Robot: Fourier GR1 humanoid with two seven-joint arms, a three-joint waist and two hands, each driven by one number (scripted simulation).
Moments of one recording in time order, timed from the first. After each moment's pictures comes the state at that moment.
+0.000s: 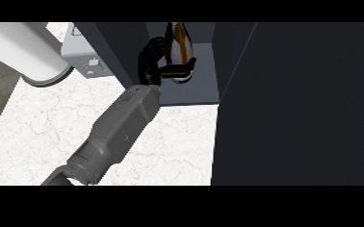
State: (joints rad) left arm -0.95 0.01 -0.33 -0.42 0.84 0.58 -0.49; right arm 0.21 -0.12 0.23 -2.50 -0.12 0.16 0.40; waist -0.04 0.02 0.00
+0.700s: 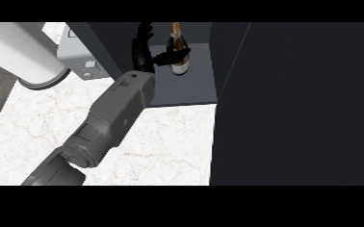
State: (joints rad) left arm -1.12 0.03 -0.34 -0.19 0.73 0.70 -0.49; right arm 0.21 -0.11 0.25 -2.50 -0.13 0.18 0.40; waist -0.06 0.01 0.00
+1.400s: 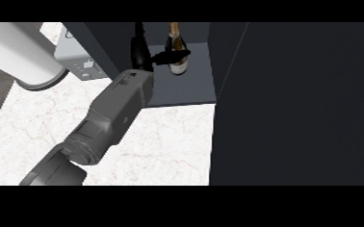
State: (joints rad) left arm -1.15 0.03 -0.32 -0.12 0.70 0.68 -0.52; right arm 0.24 -0.10 0.27 -2.50 -0.12 0.19 0.37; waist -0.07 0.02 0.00
